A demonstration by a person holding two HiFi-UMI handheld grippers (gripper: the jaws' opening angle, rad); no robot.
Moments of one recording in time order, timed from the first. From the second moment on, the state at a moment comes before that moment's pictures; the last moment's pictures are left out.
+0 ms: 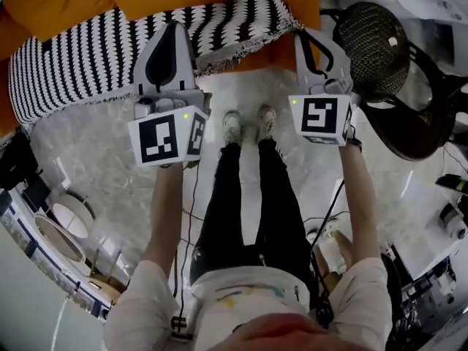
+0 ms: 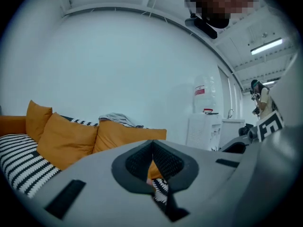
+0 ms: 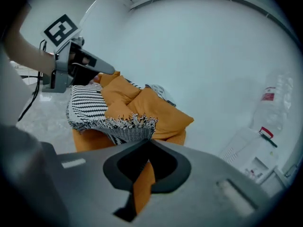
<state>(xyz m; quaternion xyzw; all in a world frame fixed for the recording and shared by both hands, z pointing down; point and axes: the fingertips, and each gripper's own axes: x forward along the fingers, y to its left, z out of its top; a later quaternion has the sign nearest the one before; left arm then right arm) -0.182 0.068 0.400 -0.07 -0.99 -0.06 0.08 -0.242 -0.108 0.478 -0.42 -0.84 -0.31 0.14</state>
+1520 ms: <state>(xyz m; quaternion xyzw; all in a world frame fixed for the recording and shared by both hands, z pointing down) -0.064 0.083 0.458 -0.01 -1.00 -0.06 -0.01 -0.109 -0.109 0.701 -0.37 -0.73 -0.53 0.22</state>
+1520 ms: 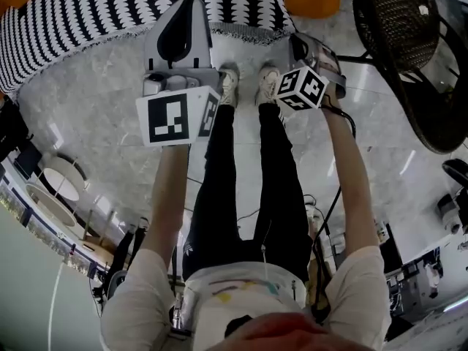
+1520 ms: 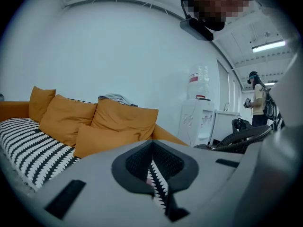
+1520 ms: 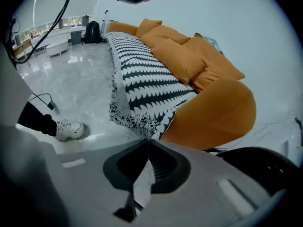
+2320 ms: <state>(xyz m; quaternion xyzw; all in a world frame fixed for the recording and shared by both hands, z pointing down) -0.096 0.095 0.509 -0.02 -1.00 -0.07 -0.01 -0.139 -0.087 0.799 -0.41 -0.64 -0.60 0.24</state>
